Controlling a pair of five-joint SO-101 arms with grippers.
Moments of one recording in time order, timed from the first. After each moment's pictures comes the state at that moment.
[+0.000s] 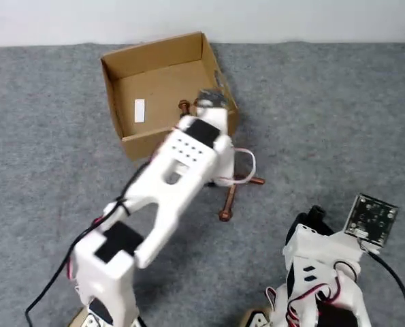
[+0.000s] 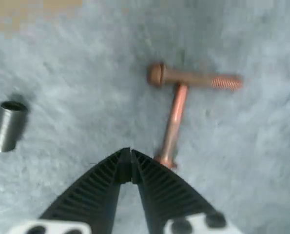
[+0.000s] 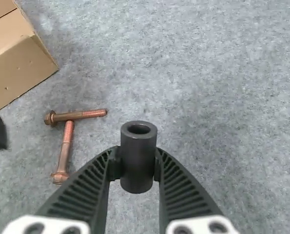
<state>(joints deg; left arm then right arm) 31.4 21.8 -10.2 87.4 37.4 9.3 -101.5 61.7 87.5 -13.0</state>
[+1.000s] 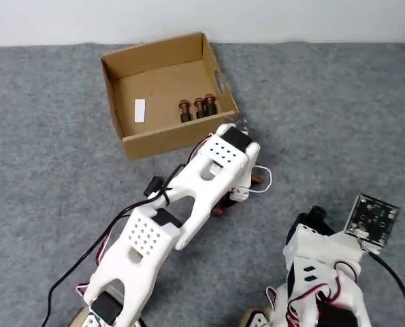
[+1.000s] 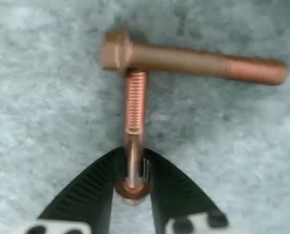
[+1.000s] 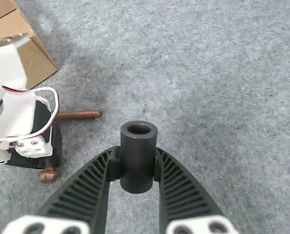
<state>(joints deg) 34.3 50.6 -37.8 98.5 41.9 9.6 -101.5 61.7 87.5 -13.0</state>
